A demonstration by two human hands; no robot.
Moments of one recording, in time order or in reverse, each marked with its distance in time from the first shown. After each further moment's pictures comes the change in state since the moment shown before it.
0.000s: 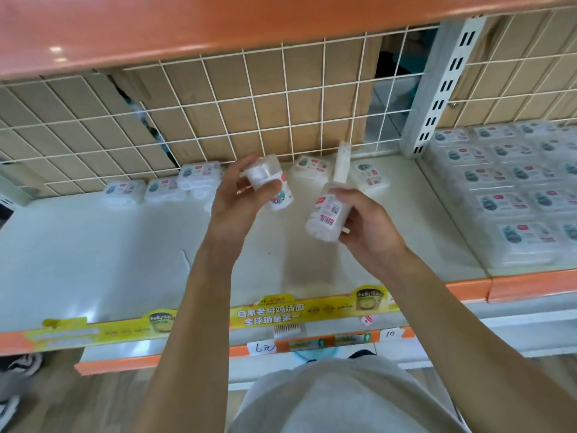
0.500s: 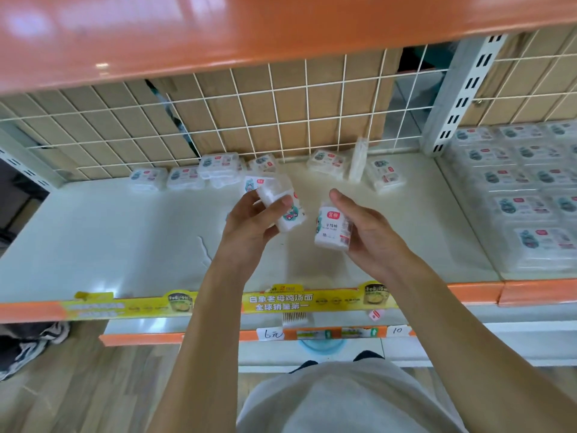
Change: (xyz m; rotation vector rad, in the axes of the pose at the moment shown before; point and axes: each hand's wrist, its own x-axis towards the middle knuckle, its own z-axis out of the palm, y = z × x) left_hand -0.043 -0.003 -0.006 -0.251 -0.025 -0.227; right_hand -0.011 0.004 0.015 0.010 -0.102 0.130
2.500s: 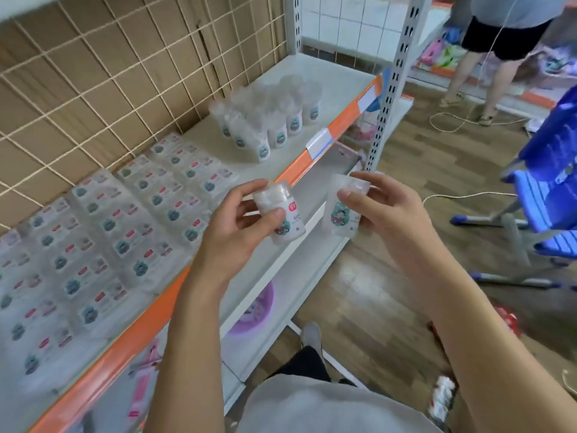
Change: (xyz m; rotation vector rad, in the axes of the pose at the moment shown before) left_hand -0.119 -0.168 0.597 0.488 -0.875 0.036; right_hand -0.403 -0.193 -0.484 -0.247 1.032 -0.452
